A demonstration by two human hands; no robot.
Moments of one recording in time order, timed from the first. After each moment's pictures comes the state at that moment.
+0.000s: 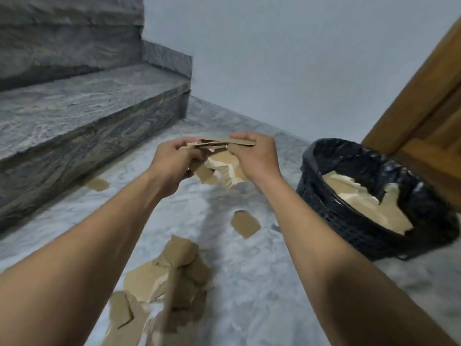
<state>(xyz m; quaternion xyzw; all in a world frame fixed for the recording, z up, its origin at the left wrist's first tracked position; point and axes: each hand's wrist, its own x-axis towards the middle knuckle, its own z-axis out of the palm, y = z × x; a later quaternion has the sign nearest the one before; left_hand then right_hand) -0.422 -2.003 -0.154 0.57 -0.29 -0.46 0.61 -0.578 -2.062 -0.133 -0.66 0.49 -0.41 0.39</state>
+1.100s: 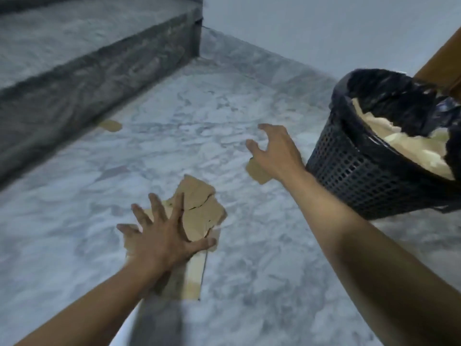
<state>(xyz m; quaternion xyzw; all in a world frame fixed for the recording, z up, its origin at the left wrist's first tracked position) -0.466 -1.843 -0.335 0.85 -0.48 -0.22 0.00 -0.641 -2.053 -0.235 -0.79 0.55 -0.14 0.22</state>
